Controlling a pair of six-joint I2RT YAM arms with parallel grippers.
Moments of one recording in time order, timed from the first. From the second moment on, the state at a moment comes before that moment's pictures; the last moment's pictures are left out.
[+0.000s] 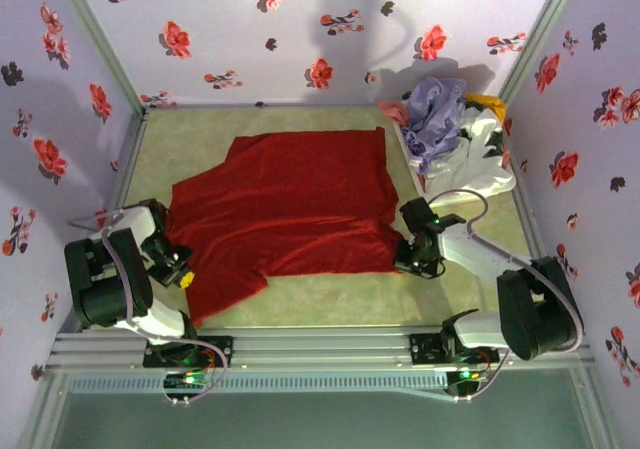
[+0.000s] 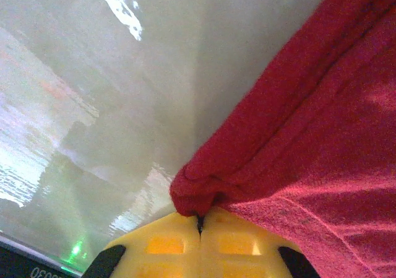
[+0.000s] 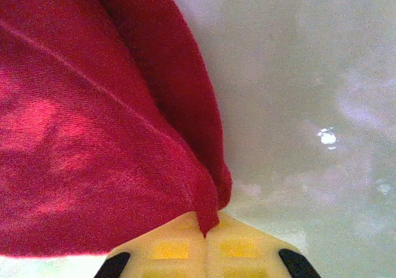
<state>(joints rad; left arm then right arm) 0.25 1.52 0.77 -1.03 0.08 -0.67 0.39 1.31 0.65 -0.75 -0.13 0.66</state>
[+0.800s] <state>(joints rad) 0.29 1.24 0.85 -1.25 0.02 -0.69 0.56 0.96 0.65 -0.99 -0.04 0.83</state>
